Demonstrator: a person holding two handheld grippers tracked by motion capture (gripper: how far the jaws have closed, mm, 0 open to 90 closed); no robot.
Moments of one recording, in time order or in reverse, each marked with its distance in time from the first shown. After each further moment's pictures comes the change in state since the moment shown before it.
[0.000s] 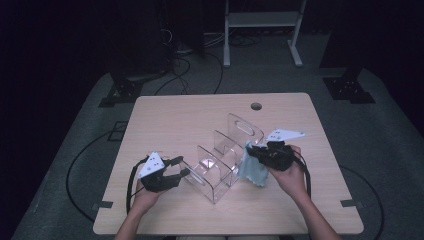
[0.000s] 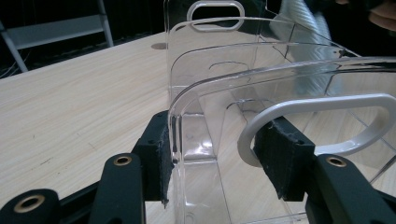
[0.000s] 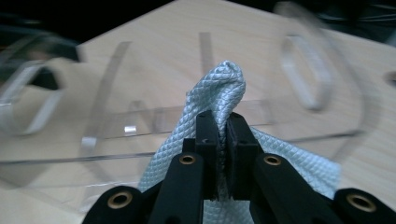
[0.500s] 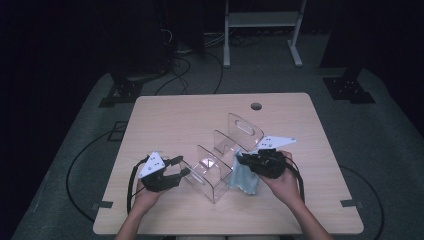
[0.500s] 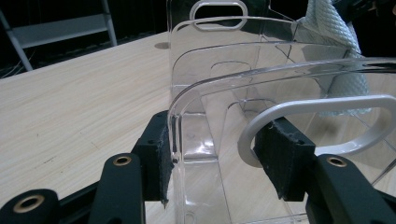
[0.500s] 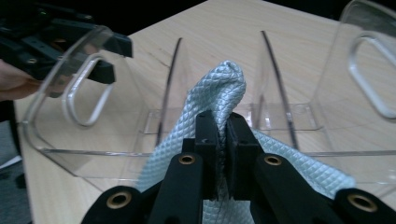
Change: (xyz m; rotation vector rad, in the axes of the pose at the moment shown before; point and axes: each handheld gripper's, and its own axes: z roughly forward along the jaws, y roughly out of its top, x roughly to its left) left arm -0.001 0.001 0.001 0.001 0.019 -0.003; right arm 0.027 -0.001 0.005 0.004 0.081 -0.037
